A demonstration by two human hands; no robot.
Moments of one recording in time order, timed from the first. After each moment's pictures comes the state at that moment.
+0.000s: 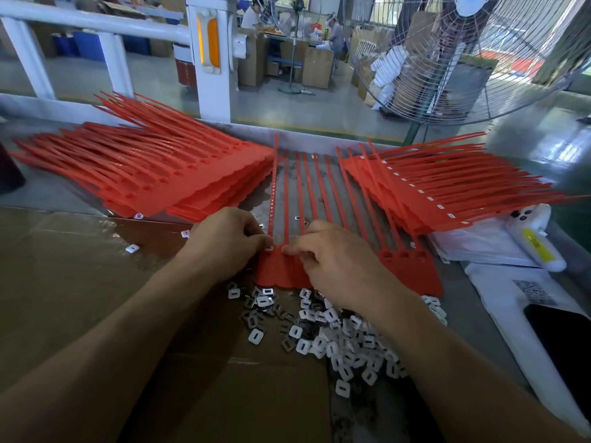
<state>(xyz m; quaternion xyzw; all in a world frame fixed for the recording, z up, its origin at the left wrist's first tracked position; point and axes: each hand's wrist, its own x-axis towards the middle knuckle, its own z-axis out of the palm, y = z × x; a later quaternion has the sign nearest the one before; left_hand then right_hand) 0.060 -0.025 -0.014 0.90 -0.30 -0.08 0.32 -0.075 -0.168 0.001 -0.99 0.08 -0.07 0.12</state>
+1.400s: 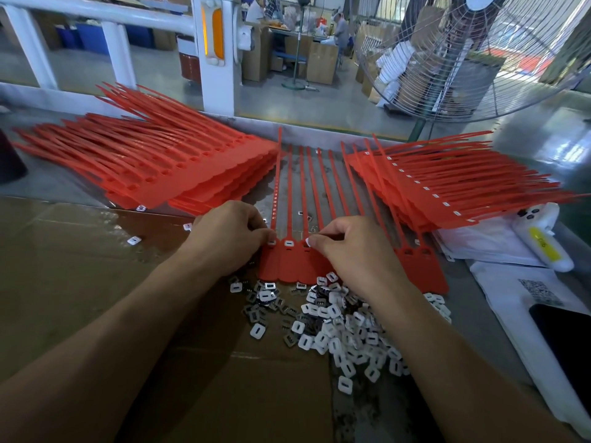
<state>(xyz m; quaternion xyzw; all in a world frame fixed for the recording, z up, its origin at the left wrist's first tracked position) 0.056 -0.025 -0.012 0.90 -0.29 -0.07 0.32 -0.075 -0.184 -0.011 -0.89 0.26 -0.16 0.34</state>
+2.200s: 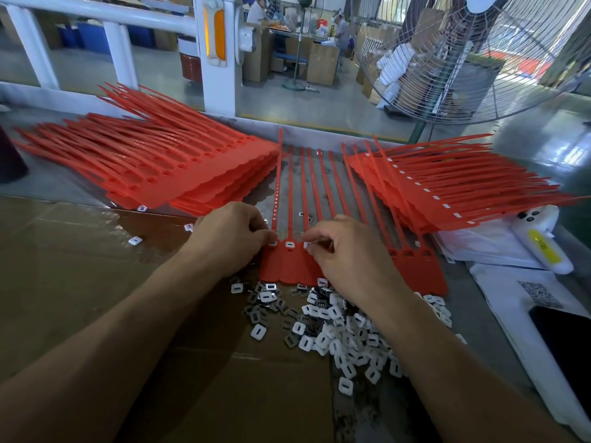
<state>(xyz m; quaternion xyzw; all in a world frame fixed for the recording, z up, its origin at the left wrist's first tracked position) 0.056 -0.026 -0.013 0.90 -0.29 -0.07 0.32 -0.076 -0.176 -0.013 -0.95 0.16 -0.17 0.22</state>
